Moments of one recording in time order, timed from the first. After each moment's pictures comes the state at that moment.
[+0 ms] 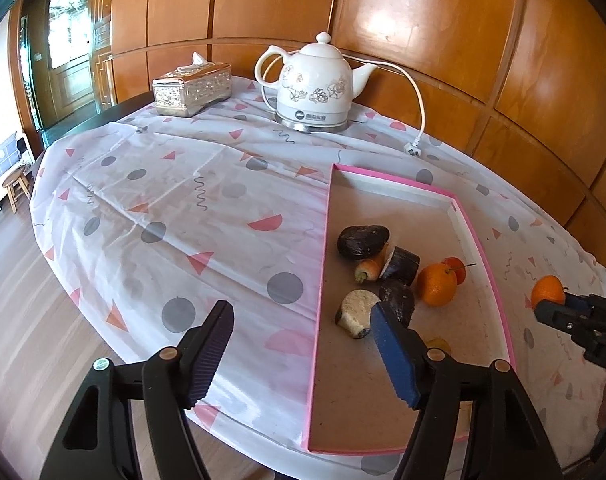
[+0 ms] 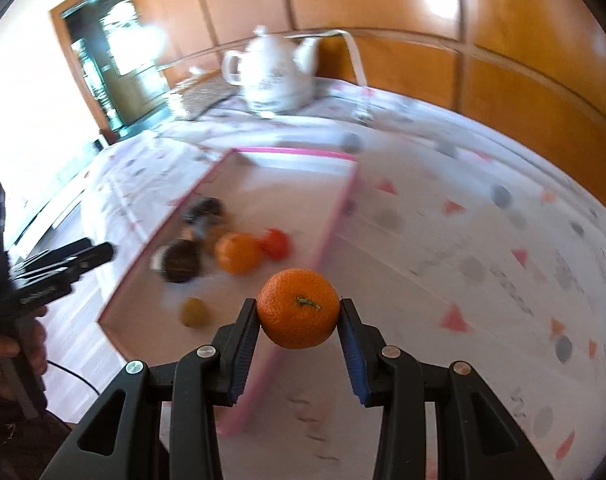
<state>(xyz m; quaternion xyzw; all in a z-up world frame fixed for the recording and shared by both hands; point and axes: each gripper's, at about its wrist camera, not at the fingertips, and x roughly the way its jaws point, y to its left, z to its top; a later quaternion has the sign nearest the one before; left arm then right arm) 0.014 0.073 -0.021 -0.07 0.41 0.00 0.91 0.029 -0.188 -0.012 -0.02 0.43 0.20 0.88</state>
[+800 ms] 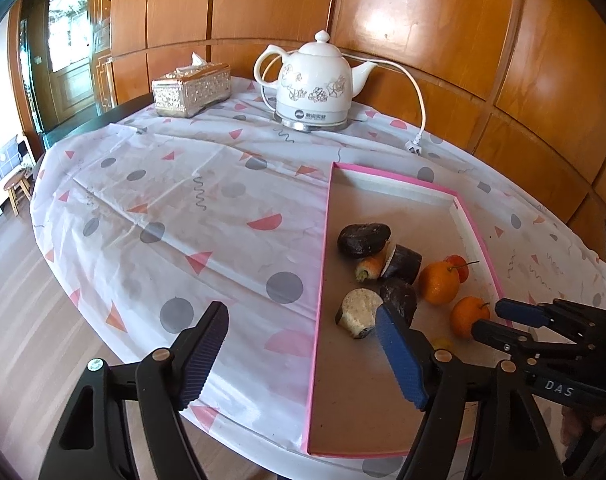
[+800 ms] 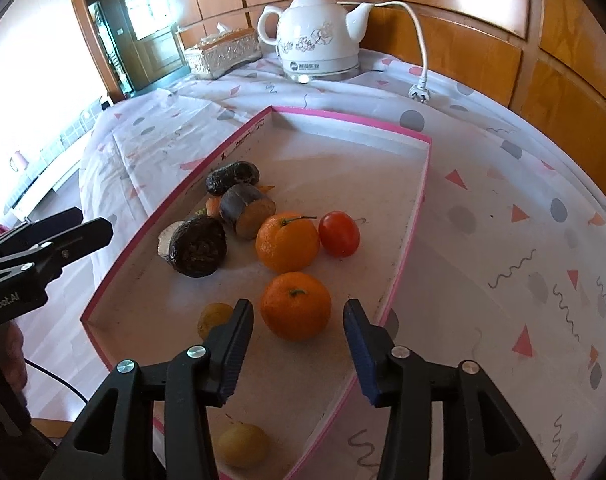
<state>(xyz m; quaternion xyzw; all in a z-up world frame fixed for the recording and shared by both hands) 0.014 0.069 -0.024 -0.06 0.40 0.00 0.91 0.049 -0.136 -0.051 -0.06 0.46 0.21 0.86</state>
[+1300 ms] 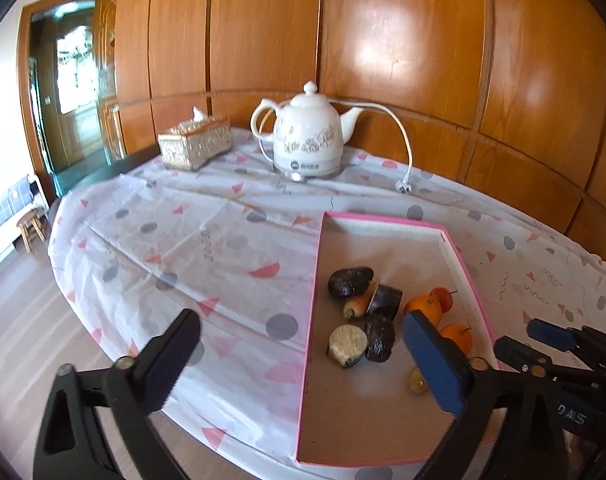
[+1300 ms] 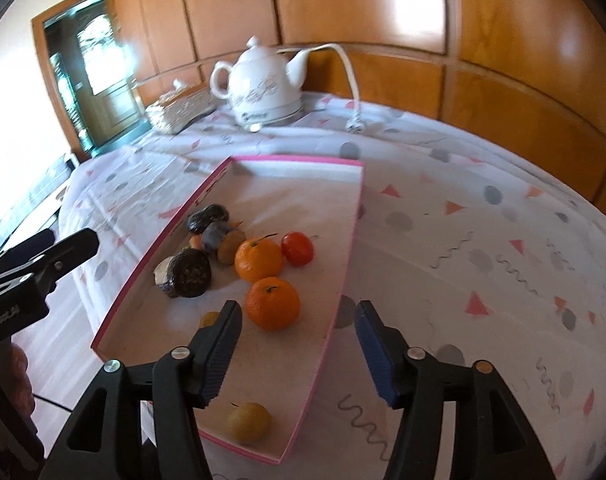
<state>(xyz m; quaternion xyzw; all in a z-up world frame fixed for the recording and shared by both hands) -0.006 0.053 0.007 -0.03 0.32 0.01 0.95 0.006 -0.153 -0.024 0.00 0.39 0.11 0.91</state>
